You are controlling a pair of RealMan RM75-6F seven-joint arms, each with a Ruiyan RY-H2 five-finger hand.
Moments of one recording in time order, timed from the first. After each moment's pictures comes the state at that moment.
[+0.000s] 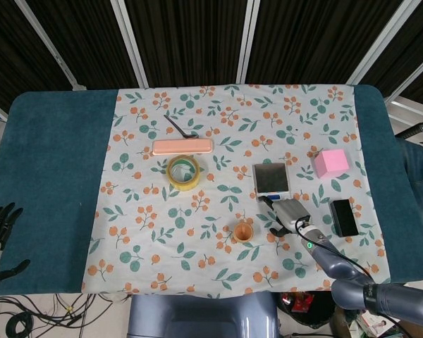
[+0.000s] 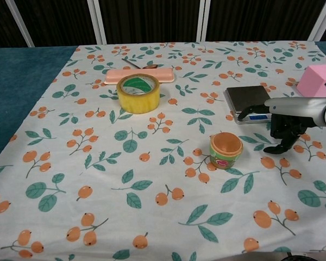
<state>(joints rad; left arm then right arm) -0.02 -1.05 0.03 -1.63 1.63 1.55 0.05 0.76 -1.38 0.06 -1.53 -0.95 0.72 -0.21</state>
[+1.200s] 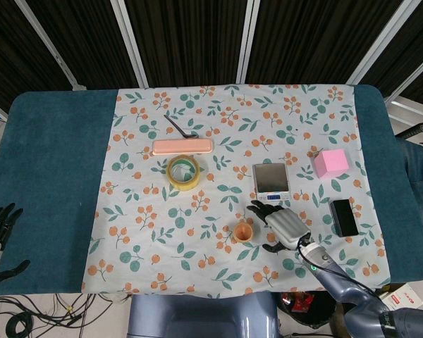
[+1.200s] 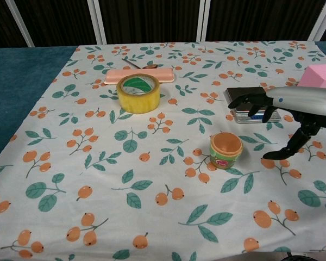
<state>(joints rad) -0.02 -1.05 0.03 -1.64 1.63 1.55 0.05 0.65 -1.30 0.03 -1.74 -1.26 0.92 -0.16</state>
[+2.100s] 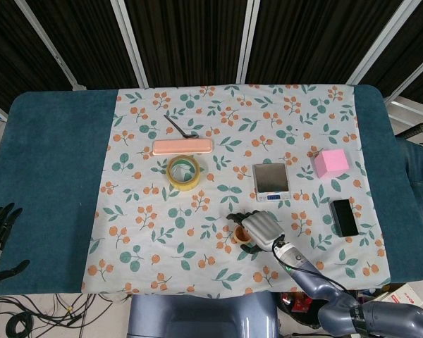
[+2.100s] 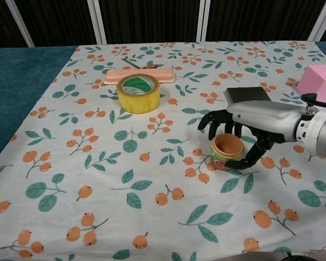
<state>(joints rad) -0.03 -1.04 0.03 -1.64 1.62 1.54 0.05 0.69 -1.48 0.06 -1.64 -1.23 0.90 -0.26</state>
